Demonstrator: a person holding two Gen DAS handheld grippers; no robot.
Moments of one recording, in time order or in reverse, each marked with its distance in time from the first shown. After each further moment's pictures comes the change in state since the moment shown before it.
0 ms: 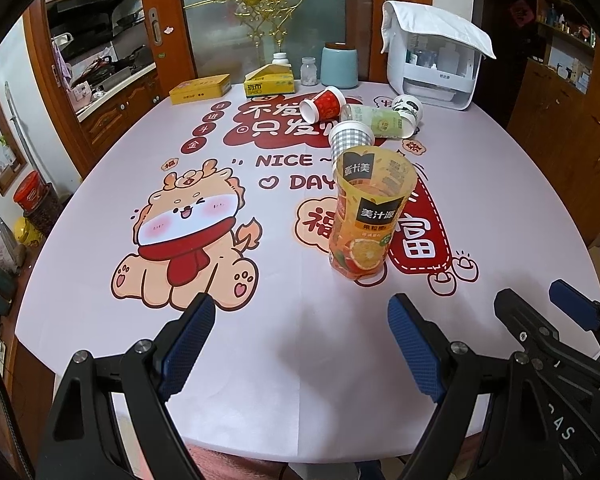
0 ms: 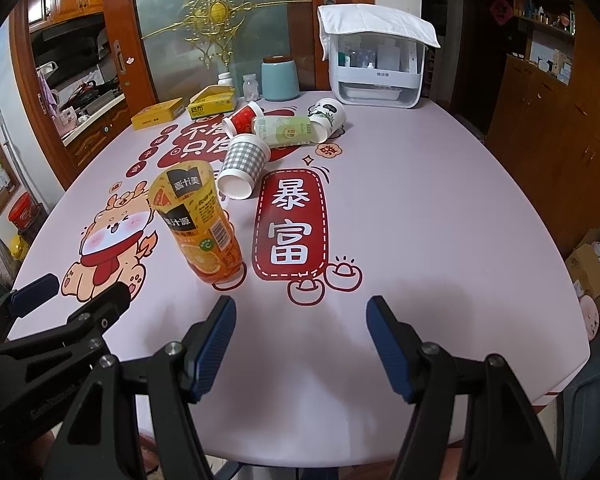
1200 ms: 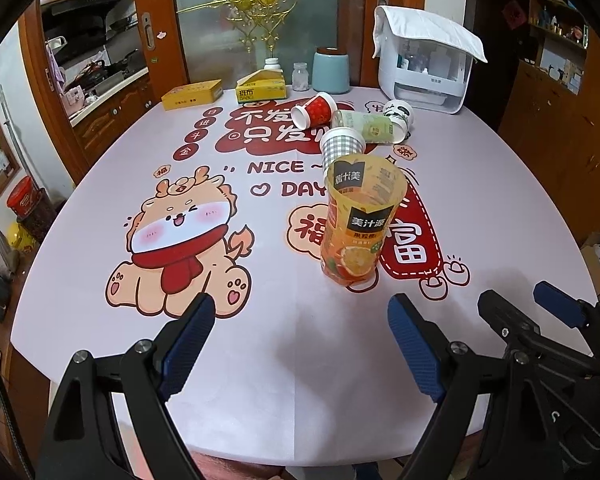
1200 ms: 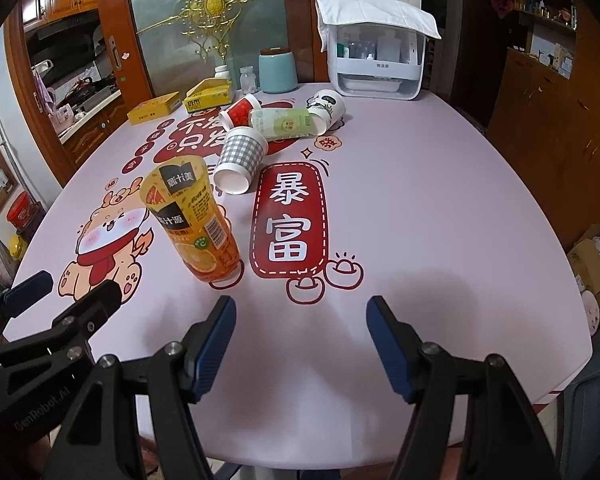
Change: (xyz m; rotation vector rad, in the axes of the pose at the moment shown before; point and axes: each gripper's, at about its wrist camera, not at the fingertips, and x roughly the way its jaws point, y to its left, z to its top) left arm -0.002 0.000 0.003 0.015 -0.018 -0.035; right arm 0.008 -0.004 0.004 0.008 0.032 0.004
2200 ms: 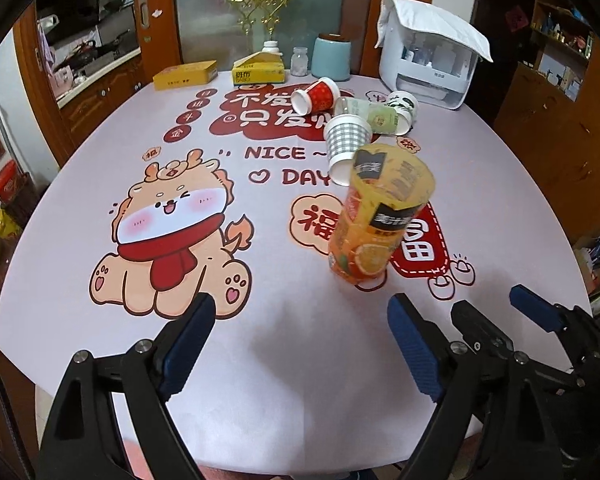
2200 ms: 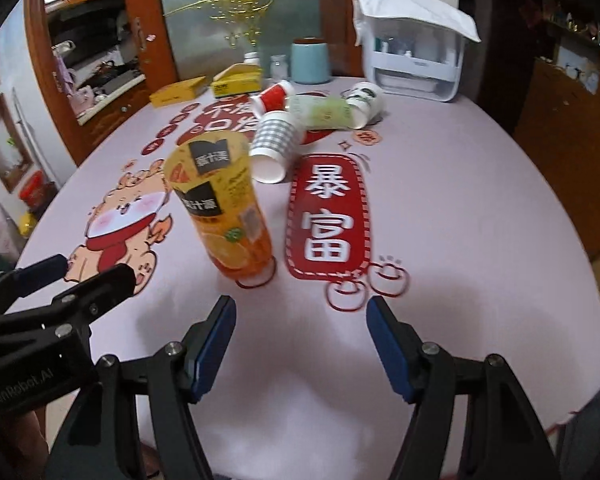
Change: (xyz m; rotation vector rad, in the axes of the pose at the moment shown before) left arm 0.024 0.022 0.005 -0.022 0.045 -0.062; right arm 0.028 0.029 -0.004 -0.072 0.007 0.039
